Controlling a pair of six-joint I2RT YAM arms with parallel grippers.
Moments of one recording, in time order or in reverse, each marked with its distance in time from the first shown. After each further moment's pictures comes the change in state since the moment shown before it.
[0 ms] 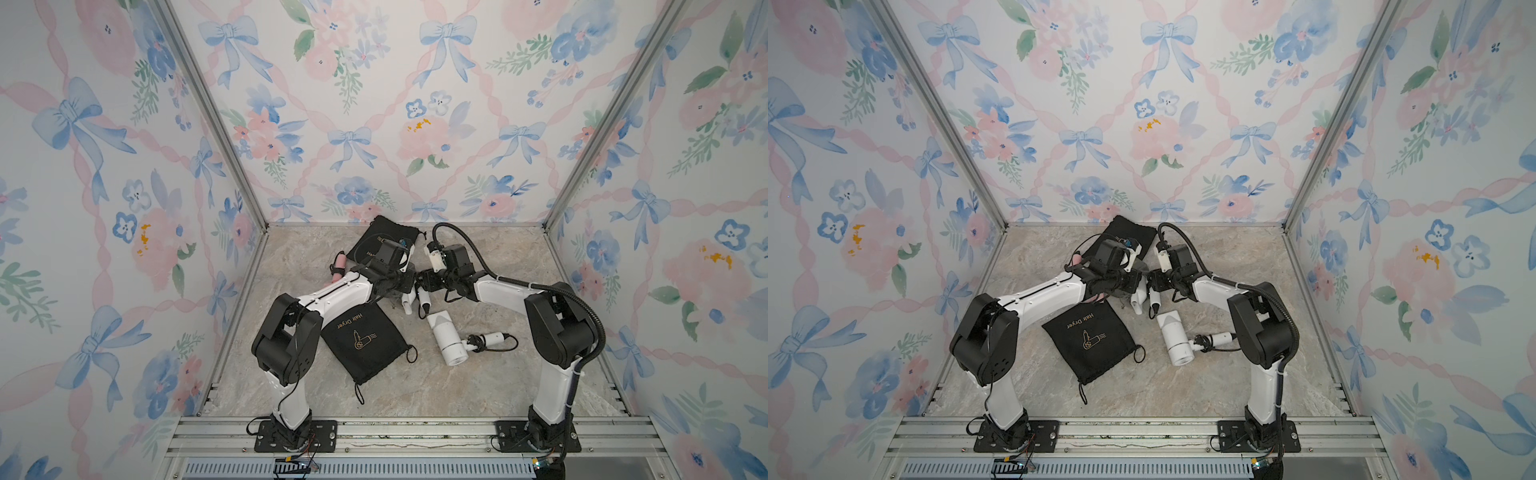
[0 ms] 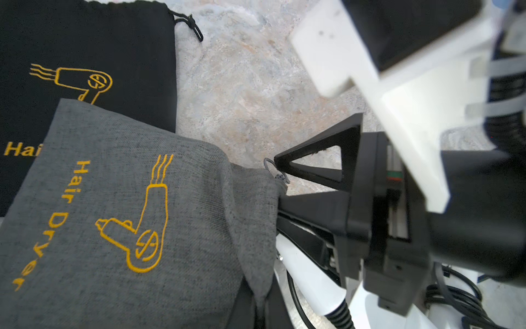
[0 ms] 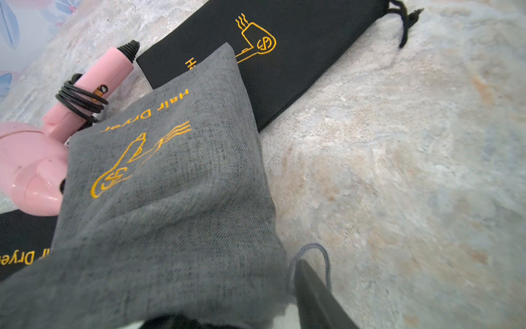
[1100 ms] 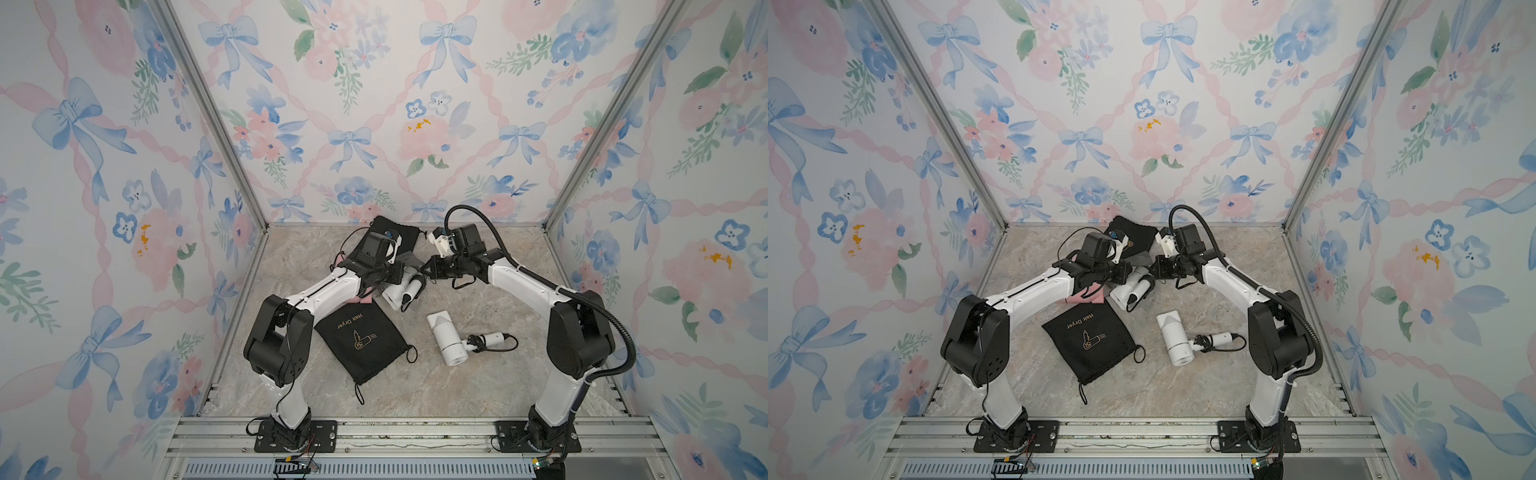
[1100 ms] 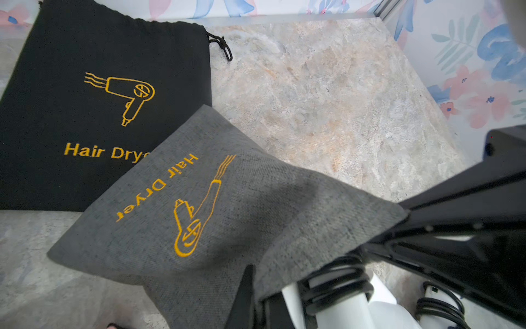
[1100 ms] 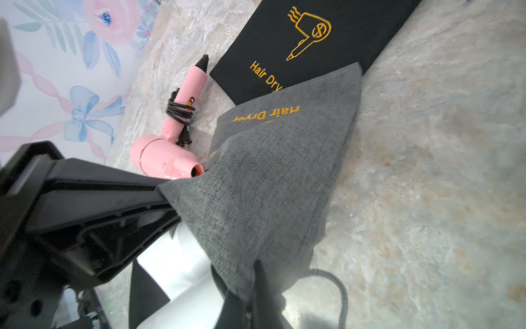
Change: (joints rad) left arm 0.095 -0.026 0.002 0.003 0.066 -0.030; right arm -0.039 -0.118 0.206 -0.424 -0.266 0.184
